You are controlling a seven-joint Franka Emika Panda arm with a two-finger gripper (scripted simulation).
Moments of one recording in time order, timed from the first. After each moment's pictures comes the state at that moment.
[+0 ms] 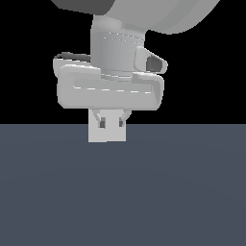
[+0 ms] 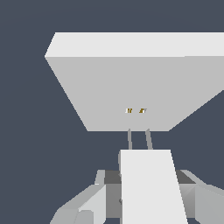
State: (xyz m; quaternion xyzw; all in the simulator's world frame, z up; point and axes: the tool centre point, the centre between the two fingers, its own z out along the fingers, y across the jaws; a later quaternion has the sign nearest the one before) arm -0.023 0.027 0.101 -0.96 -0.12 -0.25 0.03
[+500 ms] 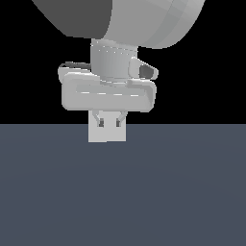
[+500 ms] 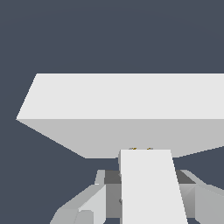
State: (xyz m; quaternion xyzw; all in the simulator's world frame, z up) arm 0.007 0.034 0.100 -0.96 -0.12 -0.25 0.03
